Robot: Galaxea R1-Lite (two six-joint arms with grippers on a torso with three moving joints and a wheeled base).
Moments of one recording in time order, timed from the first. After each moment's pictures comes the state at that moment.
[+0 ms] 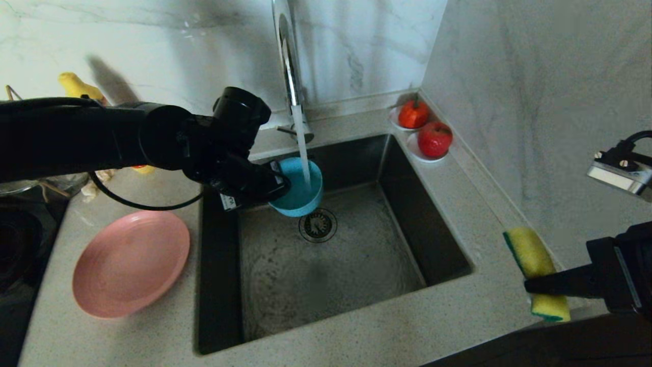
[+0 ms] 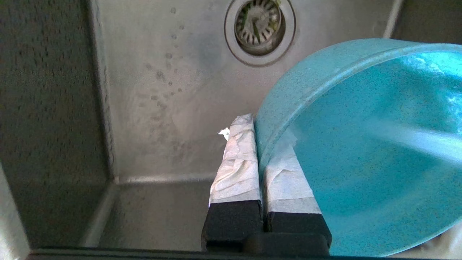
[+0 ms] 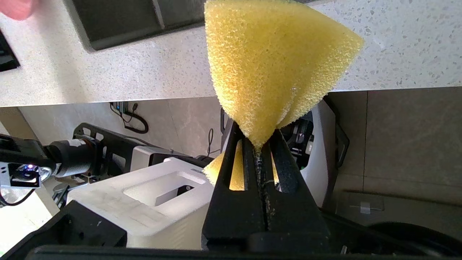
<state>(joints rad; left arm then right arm) -0.45 2.00 -1.76 0.50 0.19 -0.68 0.58 1.26 -1.24 0.72 0.06 0.55</state>
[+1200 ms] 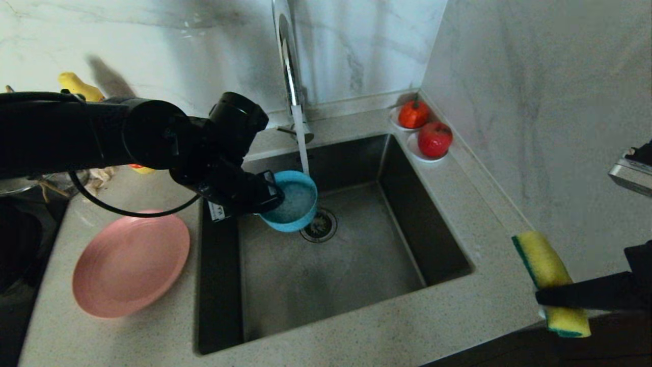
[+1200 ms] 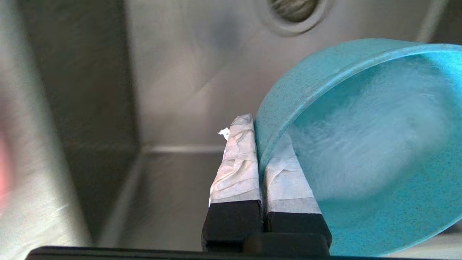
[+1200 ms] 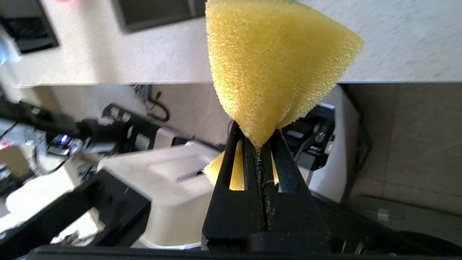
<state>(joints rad) -0.46 1.95 -1.71 0.61 0.21 -0.68 0.59 1.20 -1.24 0.73 0.16 0.56</state>
